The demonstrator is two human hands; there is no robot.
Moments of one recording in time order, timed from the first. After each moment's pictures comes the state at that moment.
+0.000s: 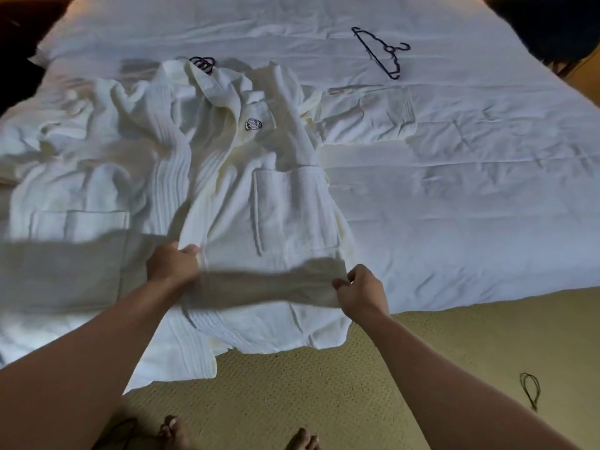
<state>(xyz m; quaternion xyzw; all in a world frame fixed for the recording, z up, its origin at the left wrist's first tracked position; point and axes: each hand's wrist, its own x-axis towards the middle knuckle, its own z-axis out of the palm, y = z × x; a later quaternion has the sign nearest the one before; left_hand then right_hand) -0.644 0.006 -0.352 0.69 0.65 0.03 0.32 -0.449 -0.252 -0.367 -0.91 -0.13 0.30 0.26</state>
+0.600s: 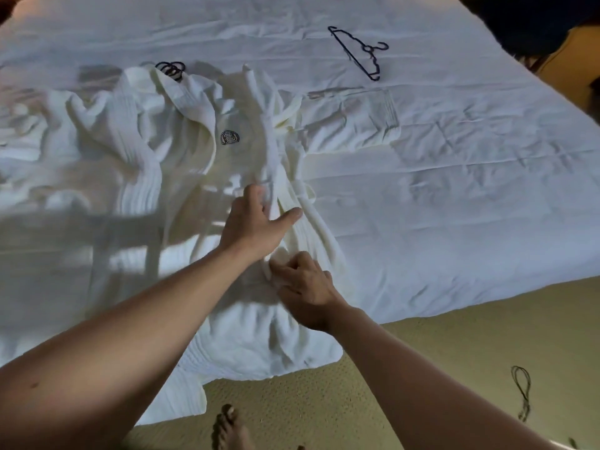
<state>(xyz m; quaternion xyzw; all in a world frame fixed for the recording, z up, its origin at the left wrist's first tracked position) -0.482 -0.023 -0.311 0.83 0.41 0.10 0.38 -0.445 -0.183 -0.358 -0.81 -0.45 0.31 0.23</state>
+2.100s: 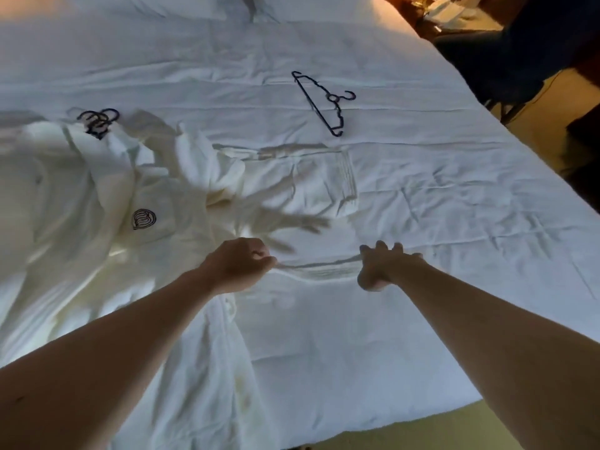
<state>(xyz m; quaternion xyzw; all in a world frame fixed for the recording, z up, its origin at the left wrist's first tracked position) -0.268 0.028 -0.330 0.87 0.33 -0.10 0.35 -0.071 -0.167 -0.313 -0.88 -0.25 0.33 -0.23</state>
